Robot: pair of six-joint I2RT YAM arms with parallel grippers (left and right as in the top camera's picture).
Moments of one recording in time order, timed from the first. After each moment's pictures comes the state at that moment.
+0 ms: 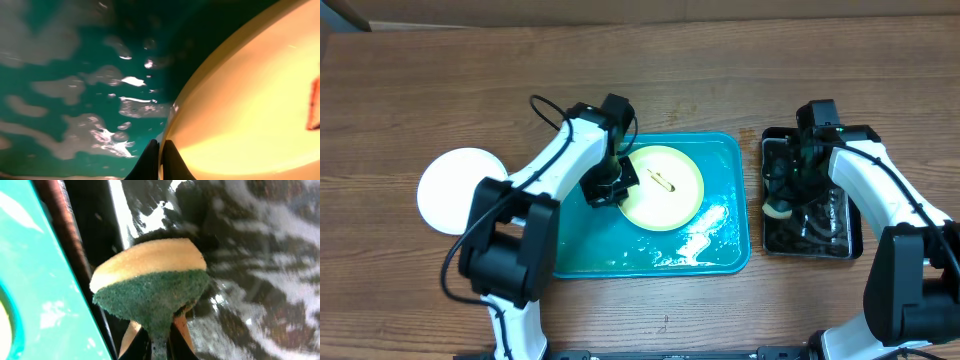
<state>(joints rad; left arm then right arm) -0.37 2.00 1.45 -1.12 0.14 -0.73 0.05 1.74 1.14 -0.88 -0.11 0.28</state>
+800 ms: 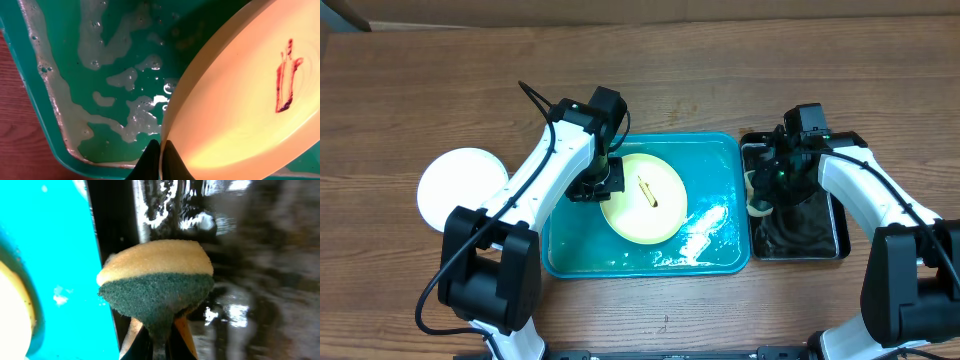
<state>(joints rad) -0.36 1.88 1.45 -1.21 0.02 -0.47 0.10 1.74 1.09 -0.79 -0.25 0.18</state>
